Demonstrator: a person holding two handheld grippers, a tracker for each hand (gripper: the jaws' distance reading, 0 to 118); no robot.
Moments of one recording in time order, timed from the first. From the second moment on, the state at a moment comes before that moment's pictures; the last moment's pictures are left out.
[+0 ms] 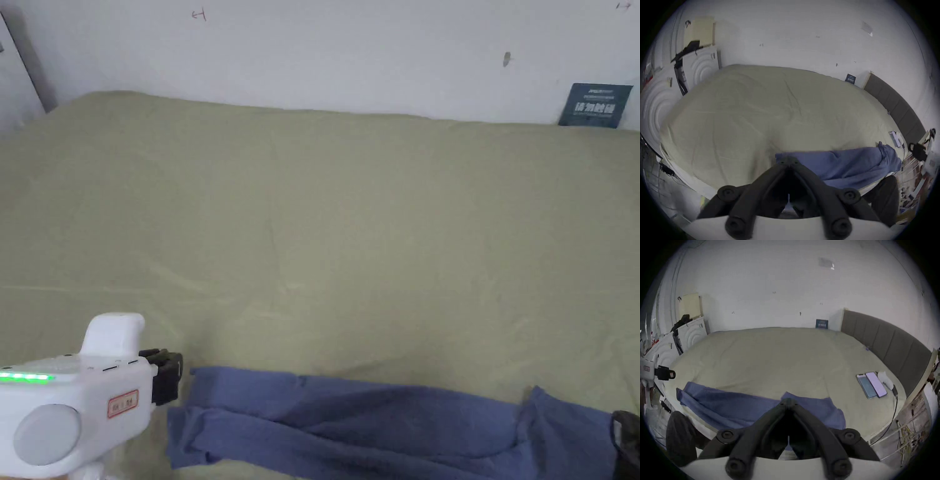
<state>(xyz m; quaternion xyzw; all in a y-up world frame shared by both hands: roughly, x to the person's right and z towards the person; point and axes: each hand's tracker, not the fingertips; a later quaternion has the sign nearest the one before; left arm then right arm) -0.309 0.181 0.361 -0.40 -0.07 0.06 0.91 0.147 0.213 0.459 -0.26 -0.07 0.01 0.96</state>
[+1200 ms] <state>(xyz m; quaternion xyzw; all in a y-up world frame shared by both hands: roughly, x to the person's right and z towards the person) -0.344 0.112 0.282 -0.57 -0.24 0.32 0.72 0.107 0.214 0.474 -0.27 -0.09 0.03 0.96</state>
